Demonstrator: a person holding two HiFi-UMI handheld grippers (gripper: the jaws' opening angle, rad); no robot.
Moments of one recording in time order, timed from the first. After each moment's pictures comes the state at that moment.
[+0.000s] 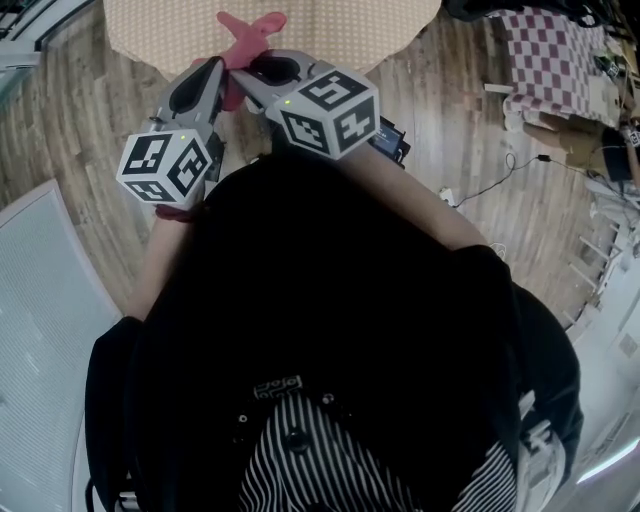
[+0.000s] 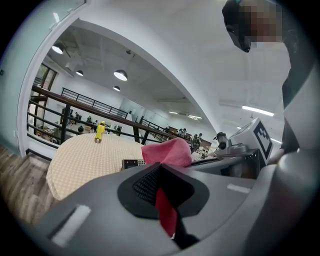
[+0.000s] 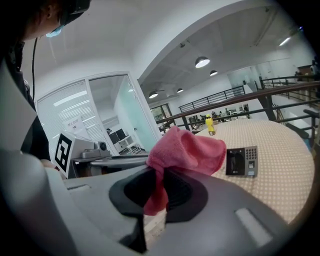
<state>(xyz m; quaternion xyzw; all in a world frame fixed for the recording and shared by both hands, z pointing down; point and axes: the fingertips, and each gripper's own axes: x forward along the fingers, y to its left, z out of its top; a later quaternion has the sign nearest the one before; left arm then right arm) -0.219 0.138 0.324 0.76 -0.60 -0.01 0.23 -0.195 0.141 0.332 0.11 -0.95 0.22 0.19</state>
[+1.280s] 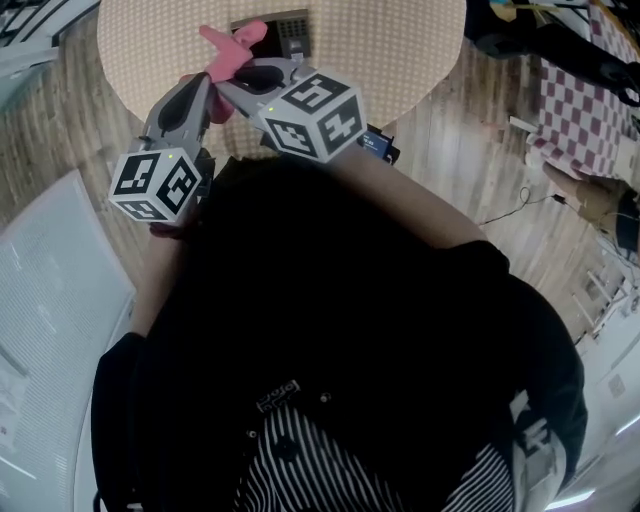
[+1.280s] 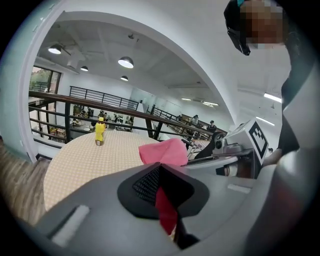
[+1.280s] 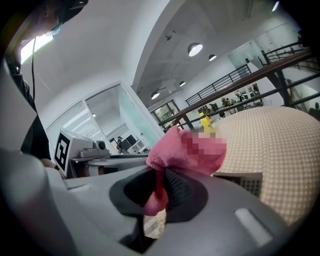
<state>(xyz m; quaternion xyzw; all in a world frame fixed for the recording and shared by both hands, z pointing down) -0.251 -0.133 0.335 0.71 -0.64 0.06 0.28 -0.231 -0.133 0.348 0.02 -0.94 0.30 0.18</state>
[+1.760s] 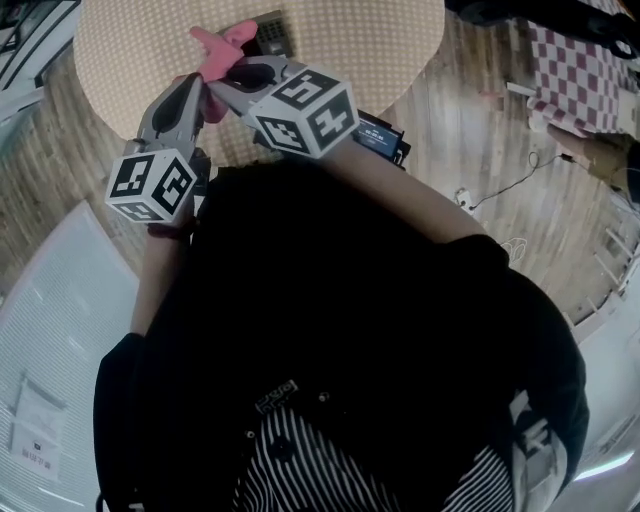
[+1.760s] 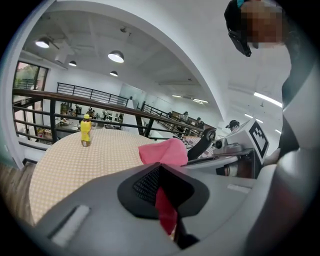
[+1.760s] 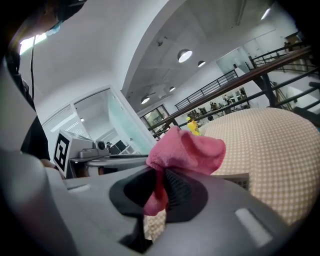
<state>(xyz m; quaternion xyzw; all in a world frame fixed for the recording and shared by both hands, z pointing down) -0.254 -0.170 0.349 0.75 -0.59 0.08 0.28 -0.235 -0.167 0.362 0.08 -0.93 0.32 0.17</state>
